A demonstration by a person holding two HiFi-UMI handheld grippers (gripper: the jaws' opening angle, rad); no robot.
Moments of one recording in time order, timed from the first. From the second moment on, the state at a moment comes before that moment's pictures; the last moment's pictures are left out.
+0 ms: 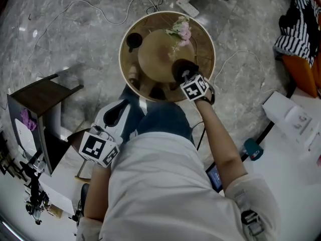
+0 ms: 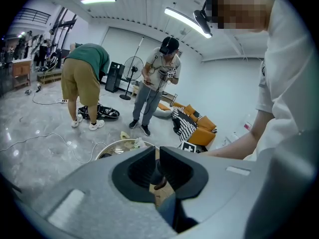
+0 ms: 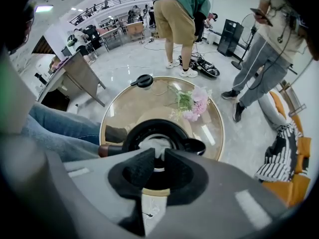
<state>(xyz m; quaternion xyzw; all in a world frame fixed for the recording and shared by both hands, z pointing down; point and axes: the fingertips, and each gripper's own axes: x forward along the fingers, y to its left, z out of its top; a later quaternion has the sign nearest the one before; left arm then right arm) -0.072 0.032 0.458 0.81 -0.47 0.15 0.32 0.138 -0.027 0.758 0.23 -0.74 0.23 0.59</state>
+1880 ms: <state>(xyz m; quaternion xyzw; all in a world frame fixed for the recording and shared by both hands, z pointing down) -0.060 -0.055 0.355 0.93 -0.31 0.06 0.20 0.114 -0.042 0.405 0.48 -0.83 0.21 0.21</state>
